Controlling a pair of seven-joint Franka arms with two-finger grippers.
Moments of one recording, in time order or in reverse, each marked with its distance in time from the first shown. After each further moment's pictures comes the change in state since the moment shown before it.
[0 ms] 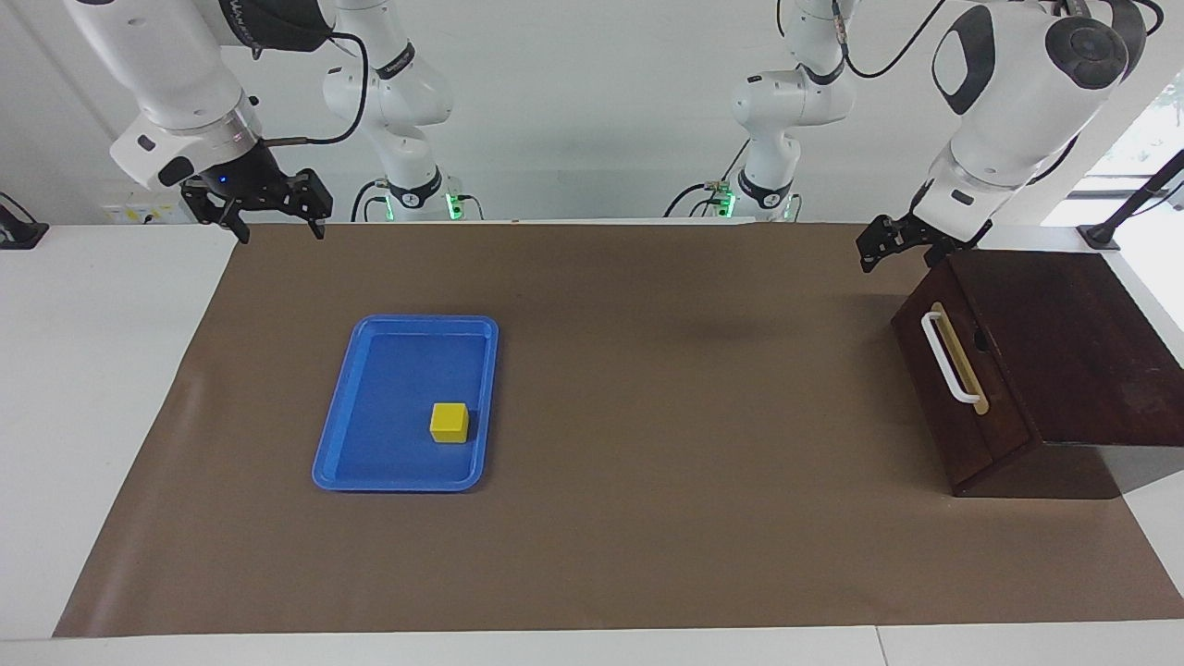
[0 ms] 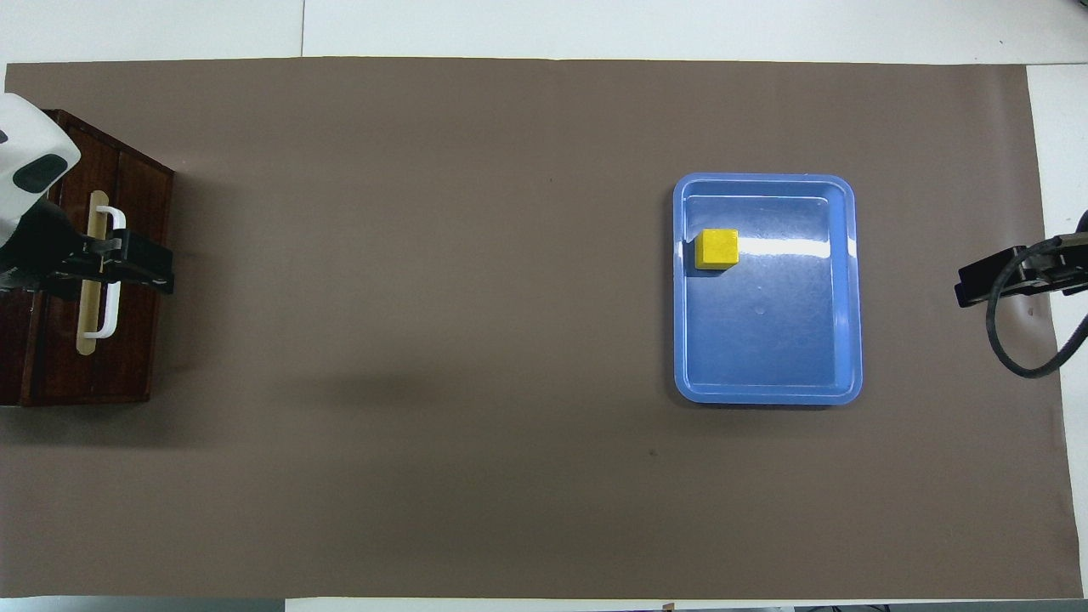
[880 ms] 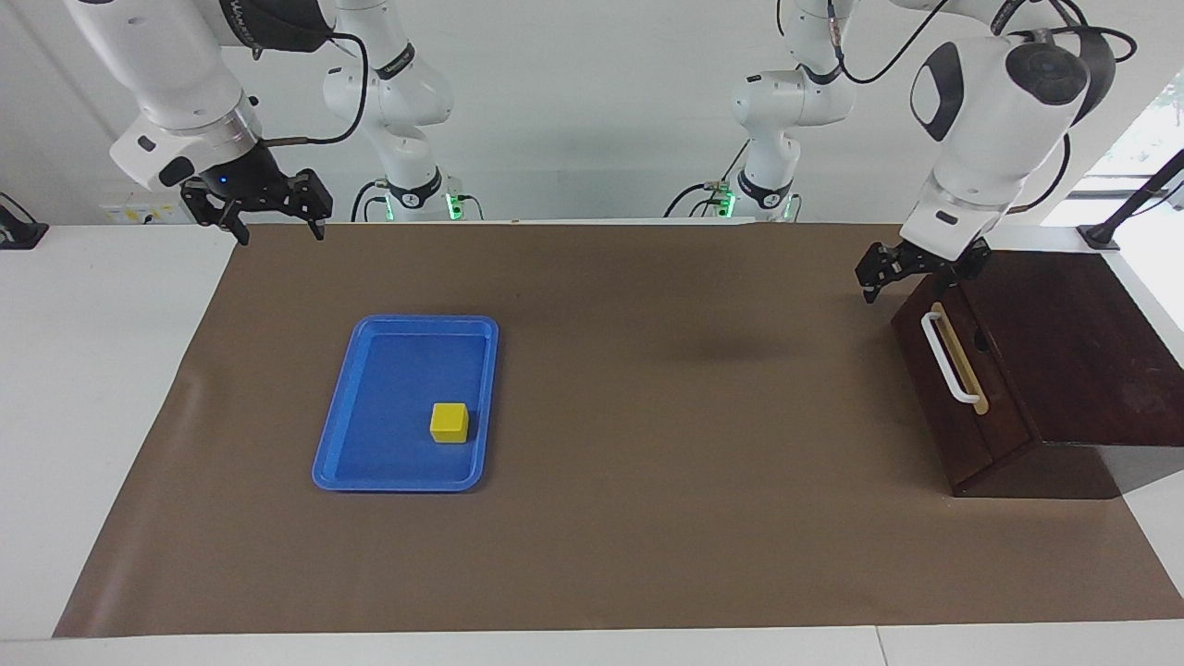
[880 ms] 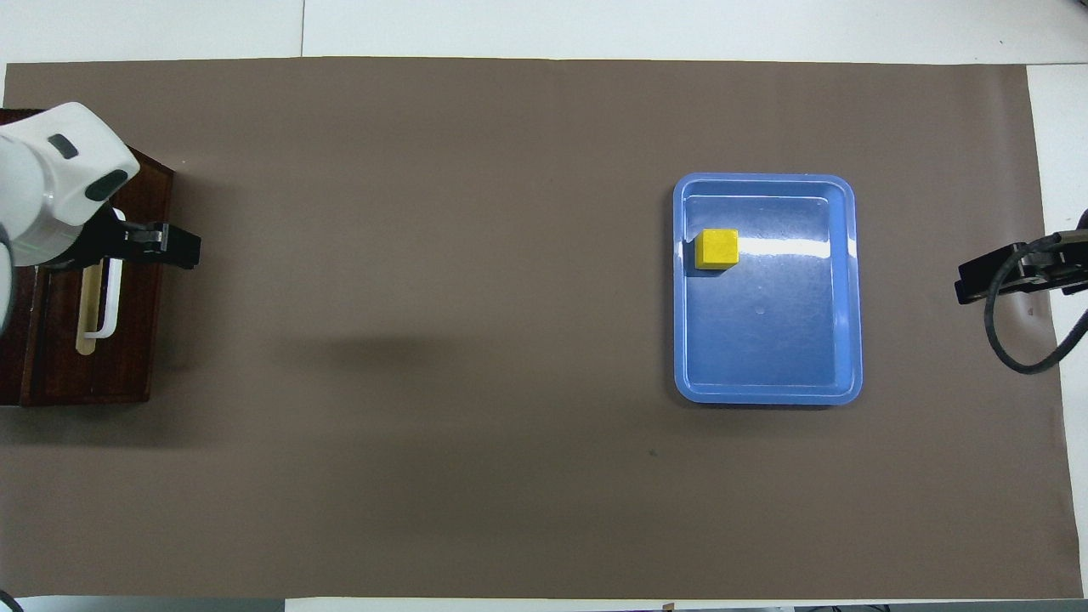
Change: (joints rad) left arm -0.049 -0.008 0.005 -0.174 0.157 0.306 0.058; right arm -0.003 0.000 -0.001 -0.009 0.006 0.009 0.063
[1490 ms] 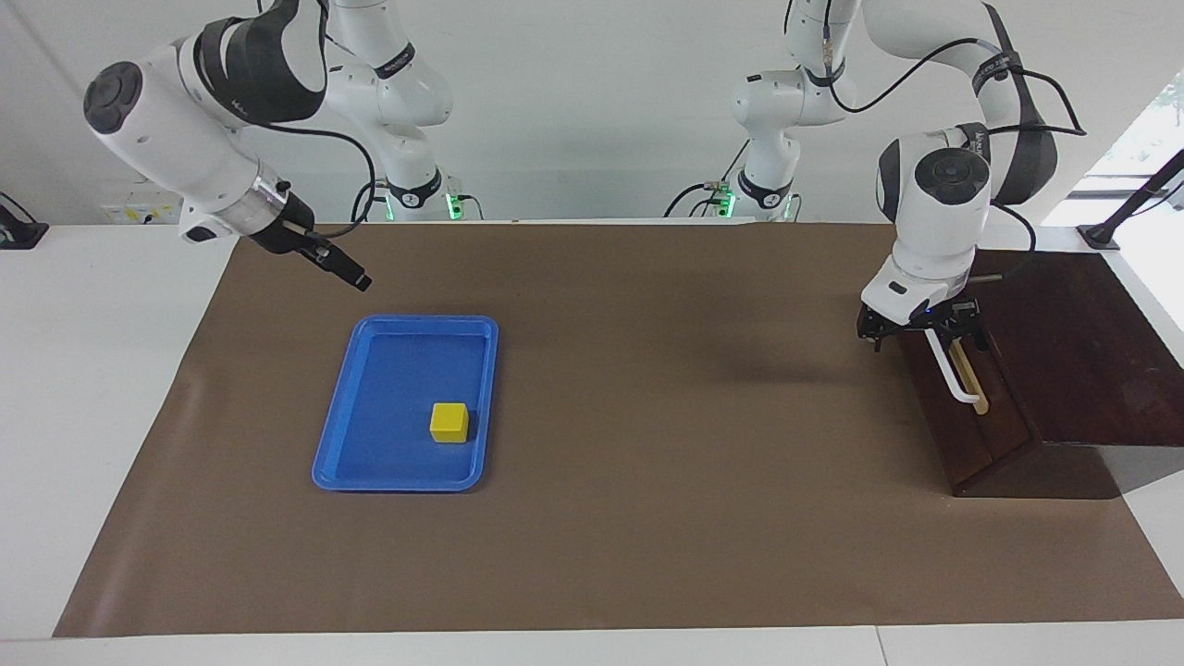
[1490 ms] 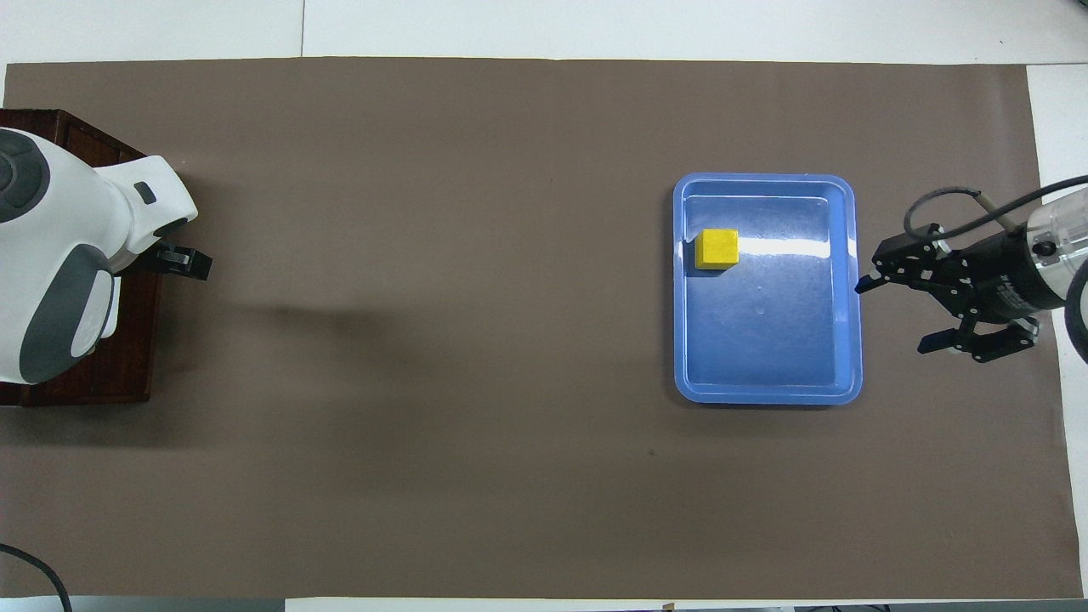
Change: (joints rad) left arm 0.024 0.056 0.017 -0.166 0.197 0.236 0.068; right arm -0.068 0.010 -0.006 -0.295 0.389 0.214 0.726
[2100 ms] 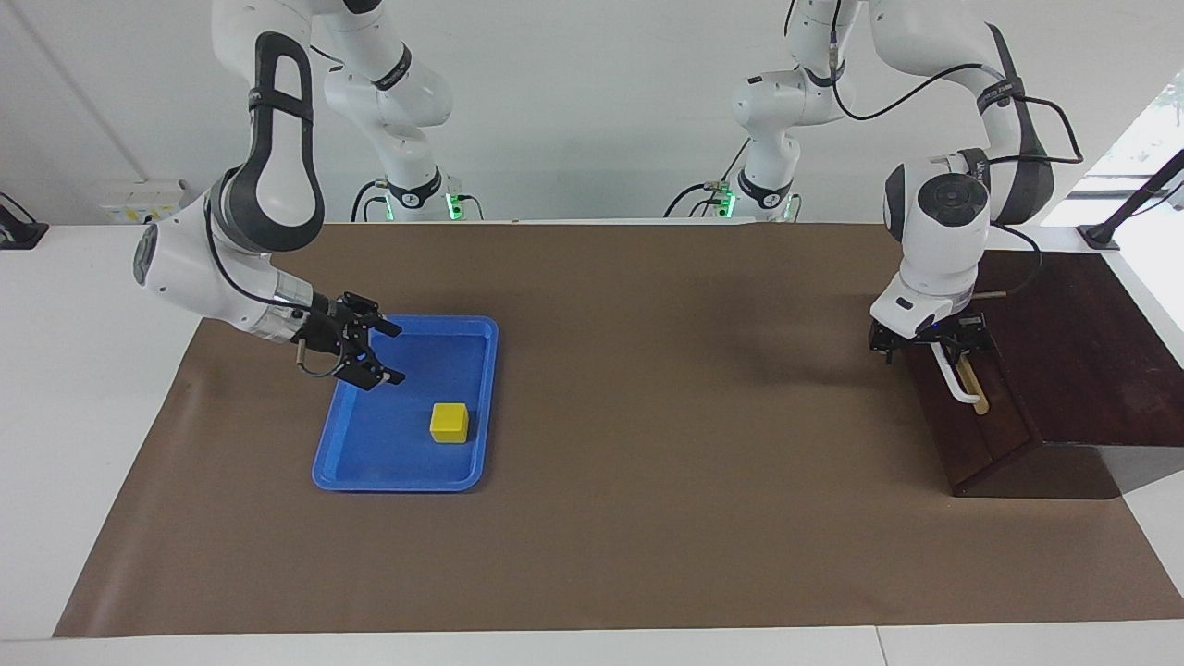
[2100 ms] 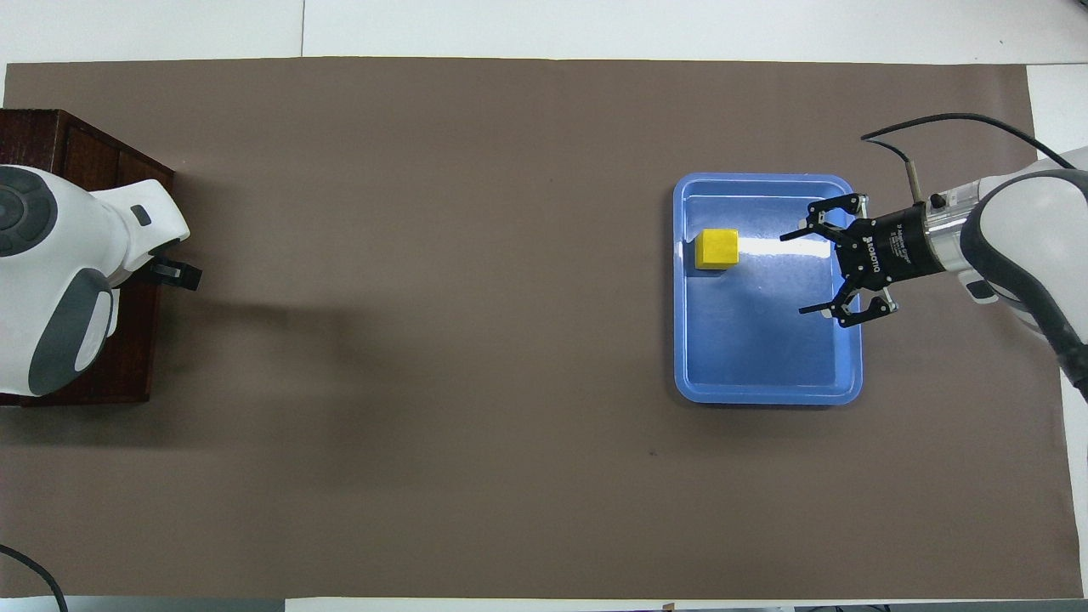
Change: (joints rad) left arm 0.060 0.006 0.002 -0.093 0.050 0.132 0.013; right arm -0.009 0.253 0.000 -0.039 0.309 0.224 0.268
